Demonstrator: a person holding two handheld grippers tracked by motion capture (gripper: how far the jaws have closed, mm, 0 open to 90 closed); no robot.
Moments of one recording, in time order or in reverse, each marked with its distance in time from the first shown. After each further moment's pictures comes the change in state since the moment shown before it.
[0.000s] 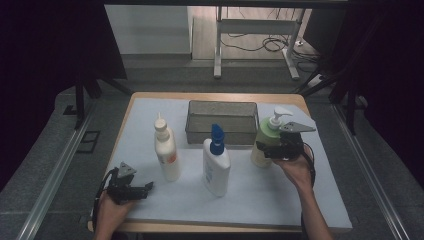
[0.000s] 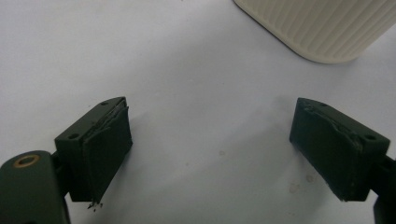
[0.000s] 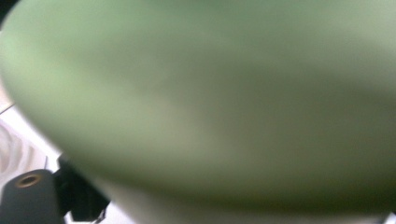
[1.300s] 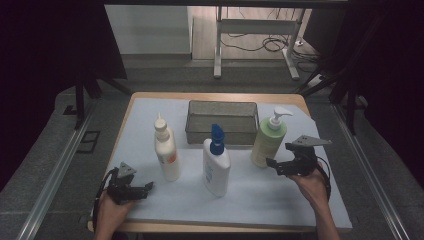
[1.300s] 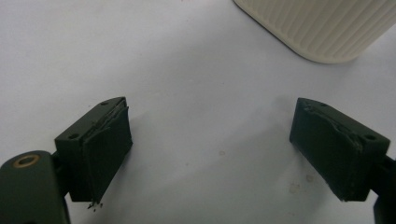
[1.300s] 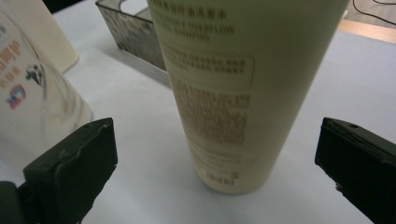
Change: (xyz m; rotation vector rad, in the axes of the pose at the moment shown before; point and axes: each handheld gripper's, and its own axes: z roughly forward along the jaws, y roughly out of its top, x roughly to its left) left arm 0.000 0.000 0.000 0.002 0.001 0.004; right arm 0.000 -0.029 -0.041 0.034 0.089 0.046
